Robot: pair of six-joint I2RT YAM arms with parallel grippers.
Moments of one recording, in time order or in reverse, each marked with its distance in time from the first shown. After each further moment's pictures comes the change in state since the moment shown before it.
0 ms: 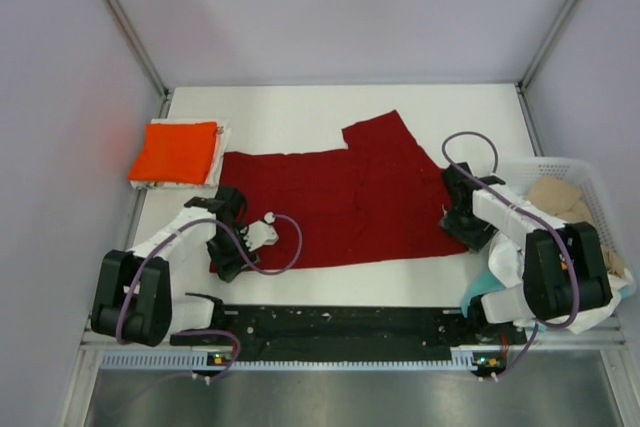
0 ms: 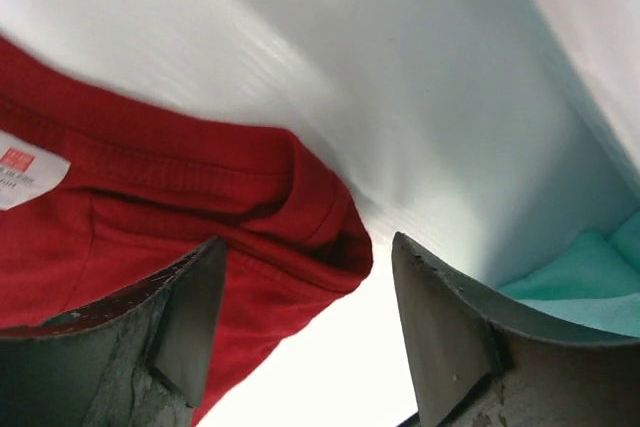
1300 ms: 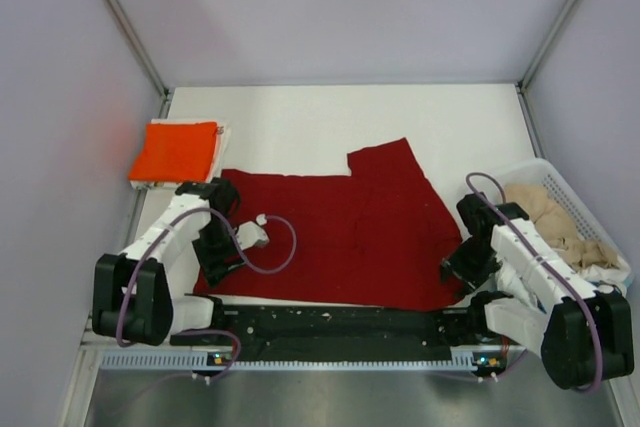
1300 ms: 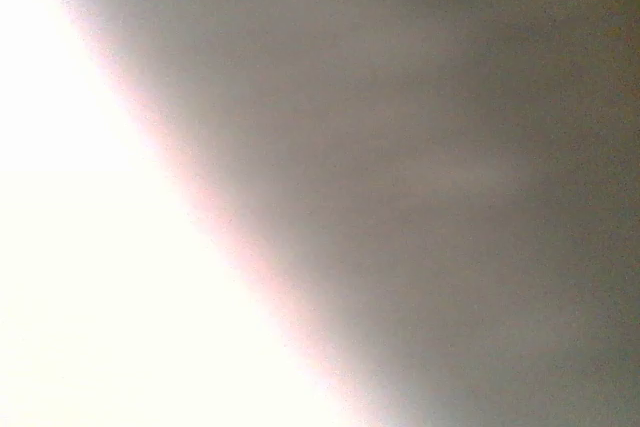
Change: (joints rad) left arm 0.051 -0.004 0.097 -0.324 -0.067 0.048; right arm -0.005 -0.352 -0.172 -0.359 -0.433 0.101
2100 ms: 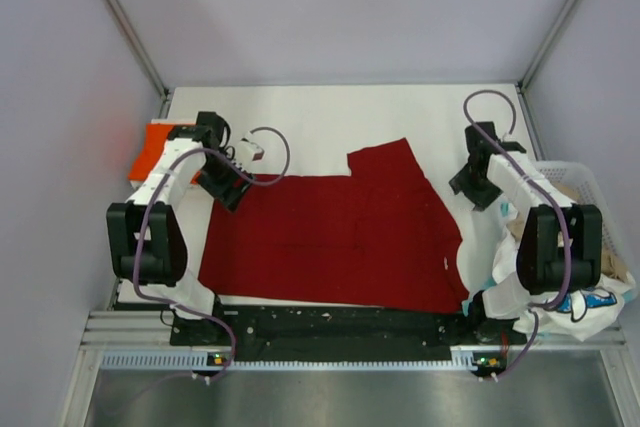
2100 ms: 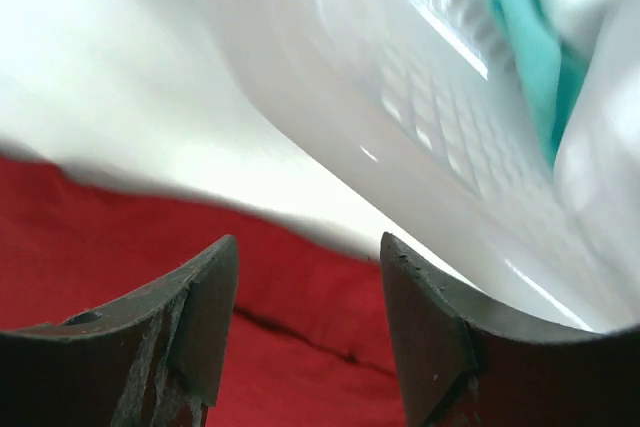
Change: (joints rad) left arm 0.103 0.336 0.547 0.174 0.125 -0.243; right arm -0.134 0.473 0.432 0.380 0.293 -0.211
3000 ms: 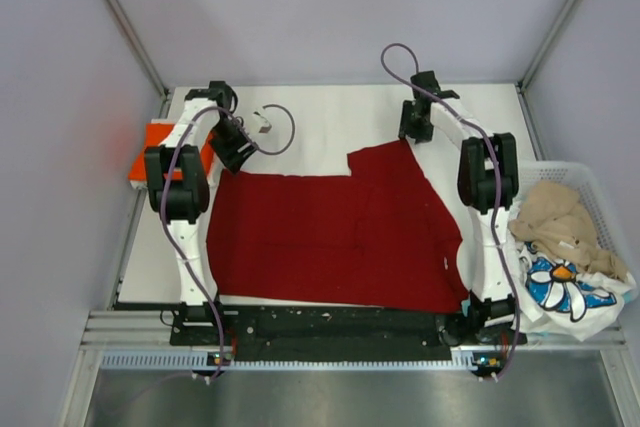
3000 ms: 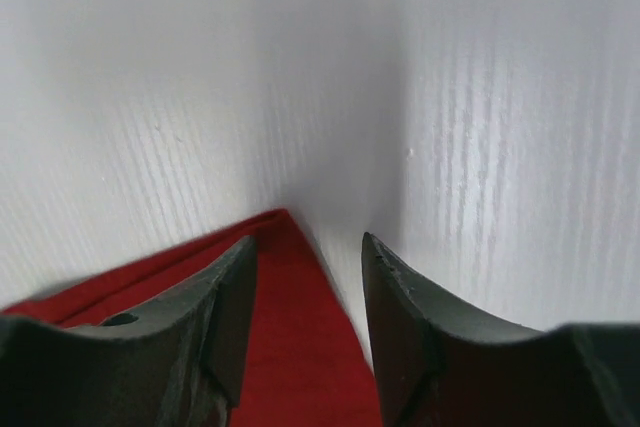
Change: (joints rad) left arm 0.056 0.567 0.576 -0.047 0.002 0.238; right arm 0.134 0.790 0.883 0.177 -0.189 -0.554
